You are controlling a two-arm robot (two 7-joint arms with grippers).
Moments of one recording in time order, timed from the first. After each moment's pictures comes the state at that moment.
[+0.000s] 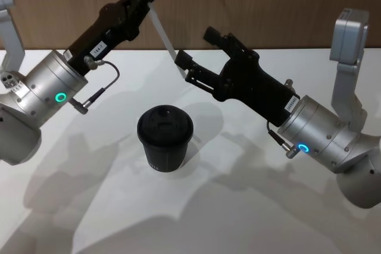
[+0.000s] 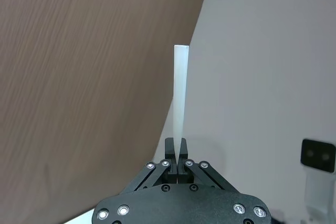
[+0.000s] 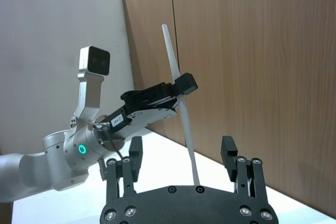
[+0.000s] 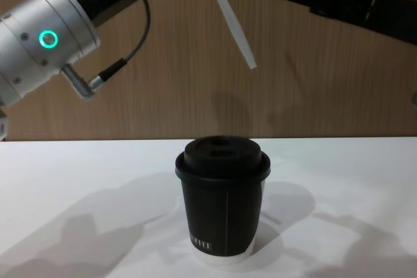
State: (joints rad) left arm -0.51 0.35 0.46 -1.41 -1.10 -0.08 -0.74; right arm 0.20 0.39 -0.33 -1.78 0.61 0.03 0.55
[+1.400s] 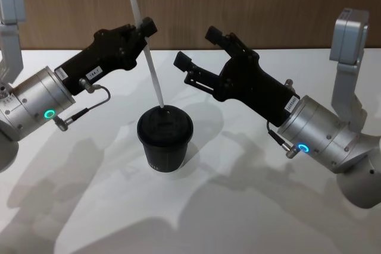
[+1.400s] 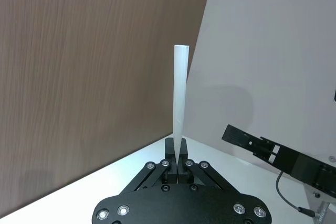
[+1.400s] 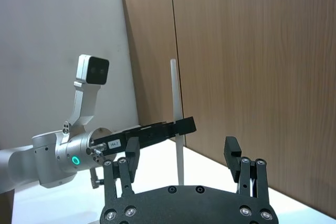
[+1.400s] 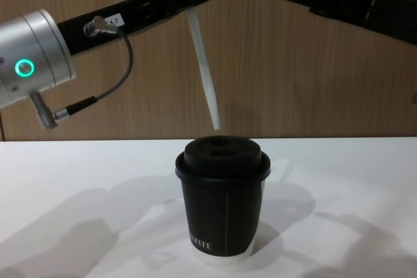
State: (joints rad) left arm -0.47 0.46 0.48 -1.48 -0.94 -0.03 -0.65; right arm 0.20 0.39 -0.33 -1.78 0.61 0.03 0.55
